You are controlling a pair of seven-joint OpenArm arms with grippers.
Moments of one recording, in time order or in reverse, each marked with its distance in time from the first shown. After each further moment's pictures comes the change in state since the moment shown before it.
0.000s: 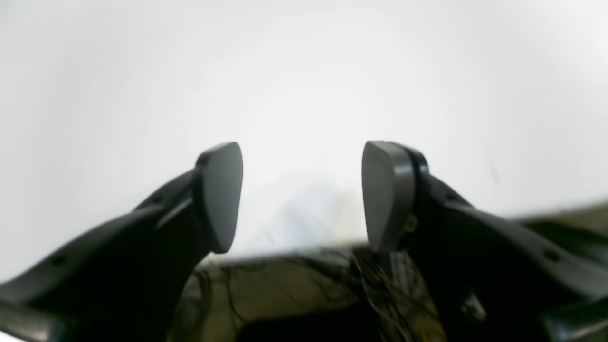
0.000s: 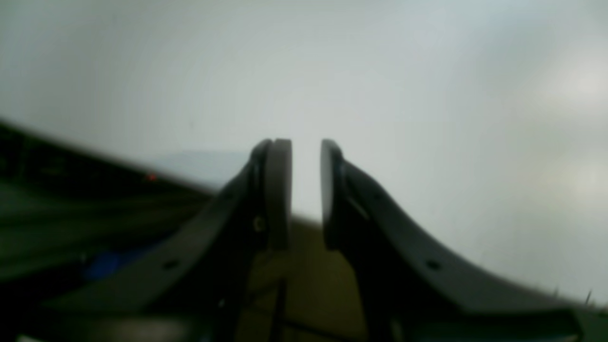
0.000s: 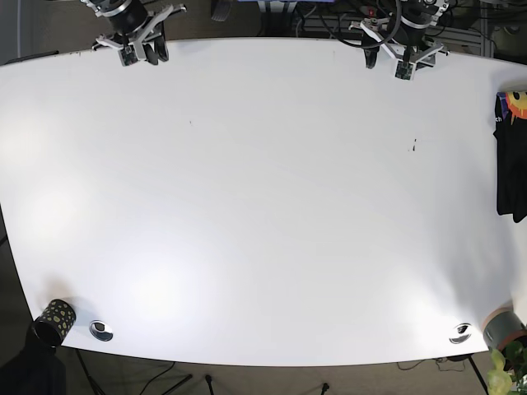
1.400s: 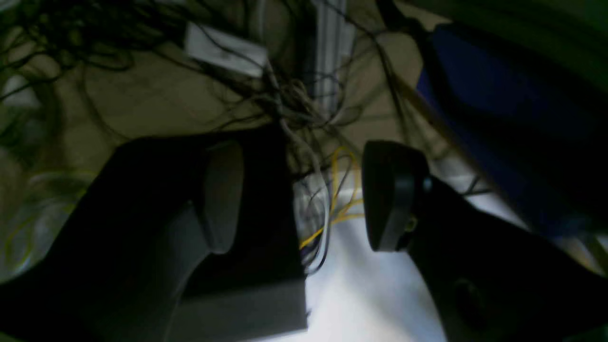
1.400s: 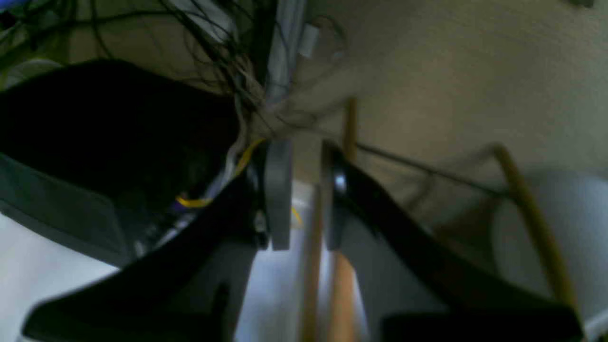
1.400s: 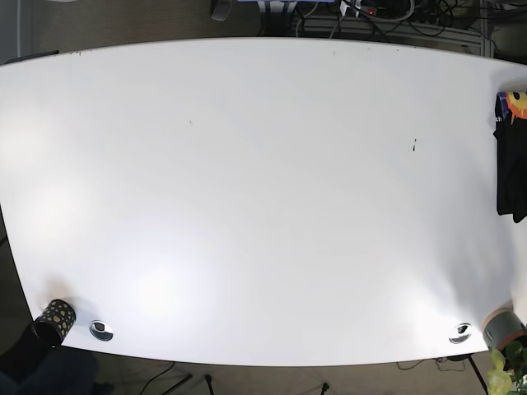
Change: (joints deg) left arm -13.3 1.3 3.6 -55.0 4.0 10.6 -2.7; right arm 9.7 -0.8 -14.8 -45.4 -9.0 -1.2 3.8
